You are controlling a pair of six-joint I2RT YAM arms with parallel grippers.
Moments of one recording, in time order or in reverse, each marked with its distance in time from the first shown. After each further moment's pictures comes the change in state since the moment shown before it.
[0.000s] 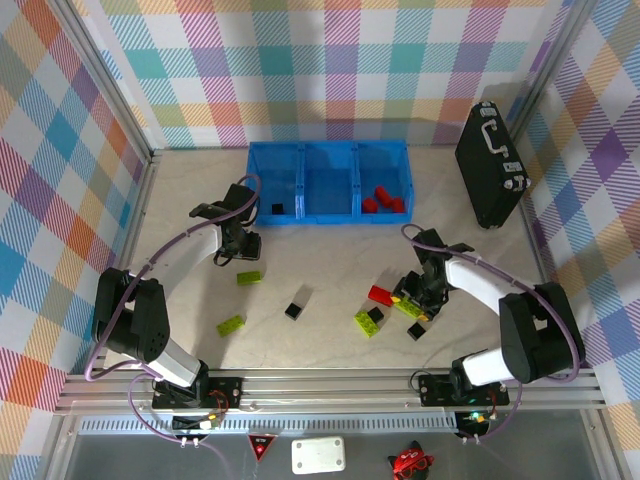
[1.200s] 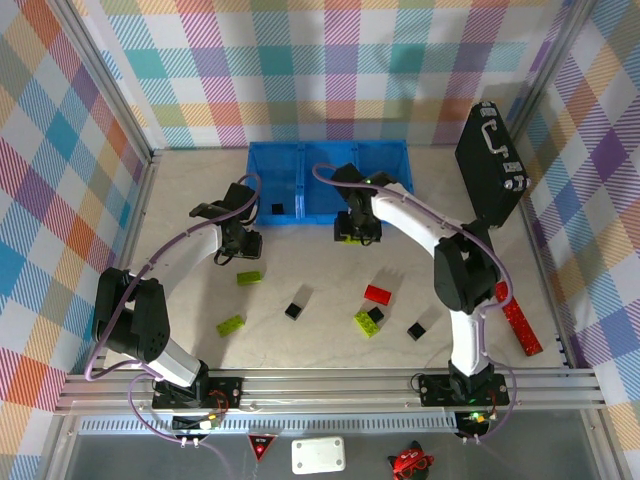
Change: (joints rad) left arm 0.000 0.001 0.002 0.019 0.007 0.004; right arm 0.280 0.603 1.013 -0.267 0.265 -0.269
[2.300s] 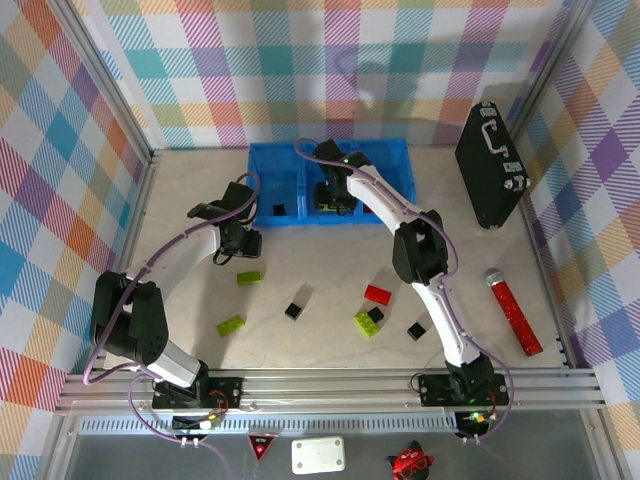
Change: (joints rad) left arm 0.000 -0.021 0.000 0.001 0.001 0.000; right arm -0.045 0.499 0.657 -0.013 0.001 -0.077
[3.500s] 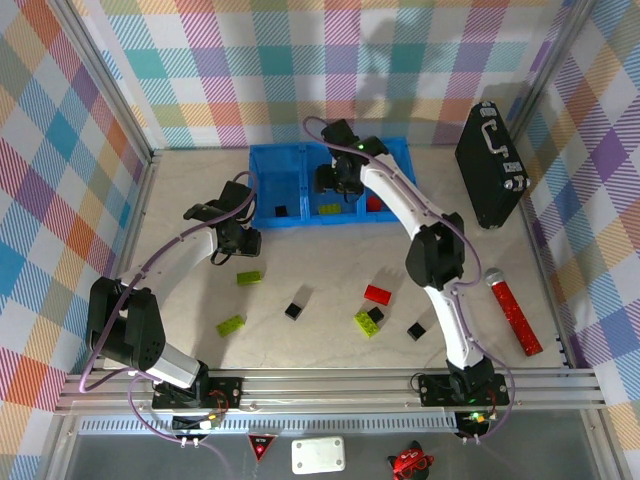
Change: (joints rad) left arm 0.000 -0.032 0.000 0.000 0.007 0.000; right arm -0.007 -0.217 -0.063 -0.026 -0.015 -0.027
